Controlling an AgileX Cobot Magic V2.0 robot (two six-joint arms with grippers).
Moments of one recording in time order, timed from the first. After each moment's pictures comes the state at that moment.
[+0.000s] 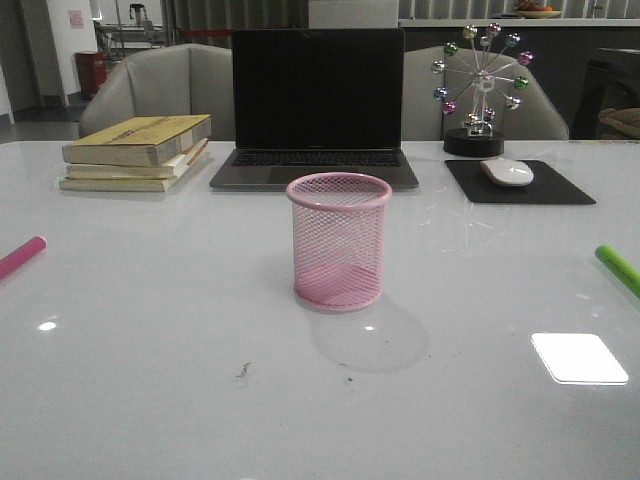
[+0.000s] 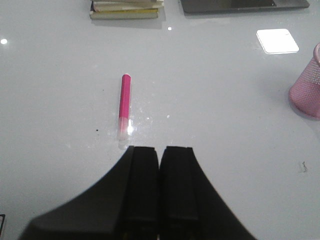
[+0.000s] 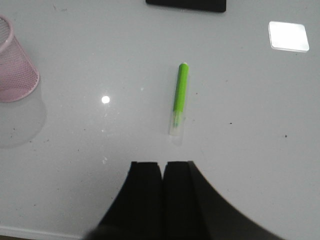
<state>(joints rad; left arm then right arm) -0.11 0.63 -0.62 -0.09 0.65 0.08 0.00 0.66 -0.61 0.07 0.69 -0.05</state>
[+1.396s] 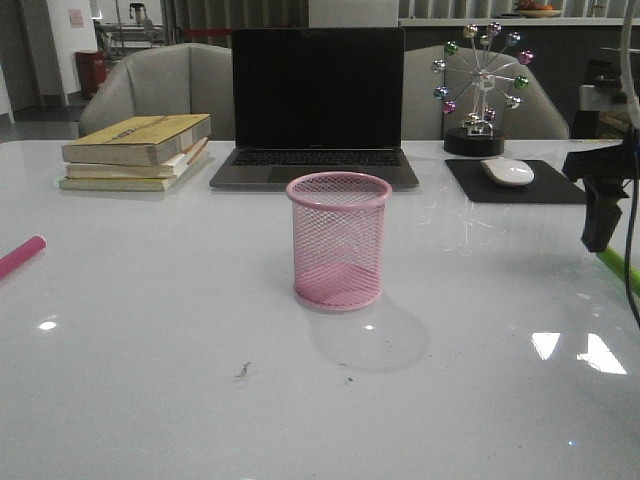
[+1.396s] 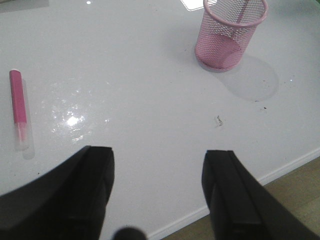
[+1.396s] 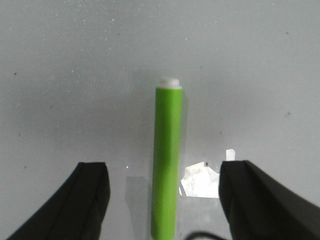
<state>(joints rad) -0.36 0.73 -0.62 -0.23 0.65 0.23 -0.06 1.95 -1.38 0.07 0.78 -0.01</state>
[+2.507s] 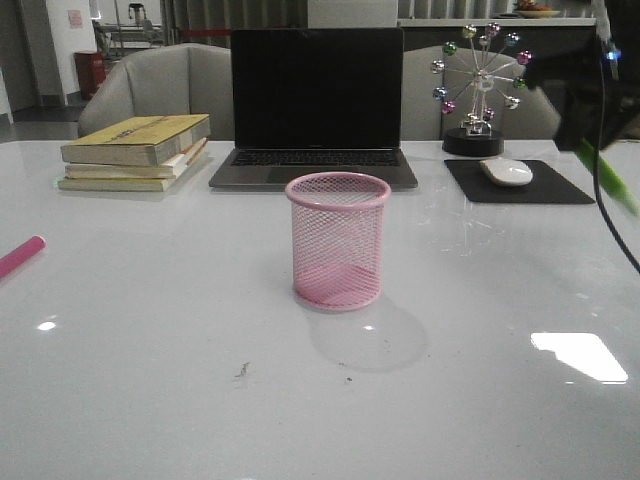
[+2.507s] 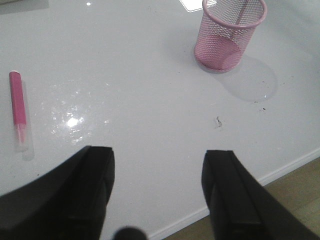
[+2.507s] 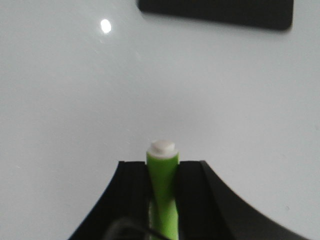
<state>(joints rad) -0.36 0.73 -0.62 -0.23 0.64 0.23 0.06 1.77 -1.43 0.06 0.63 -0.01</state>
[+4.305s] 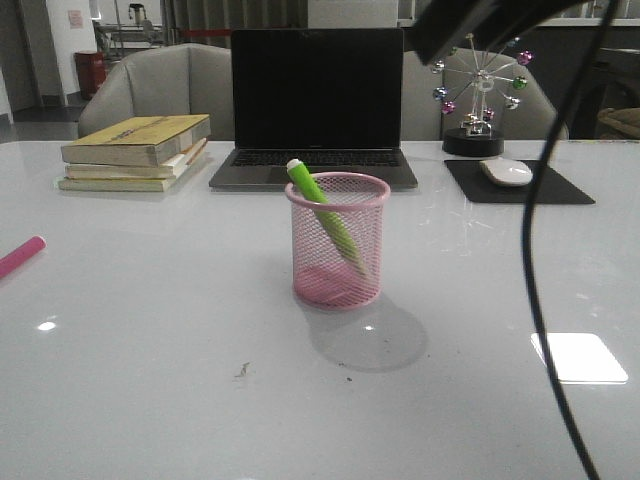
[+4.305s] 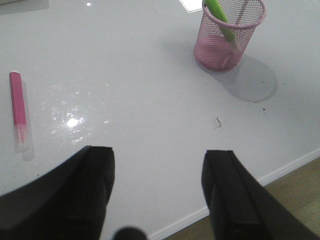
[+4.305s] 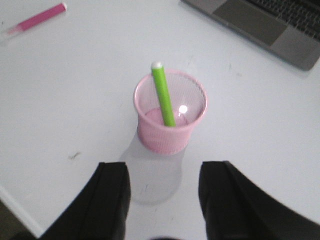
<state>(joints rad) -0.36 0.73 -0.62 -0.23 0.64 0.23 0.56 1.16 -0.92 0.06 0.48 -0.12</state>
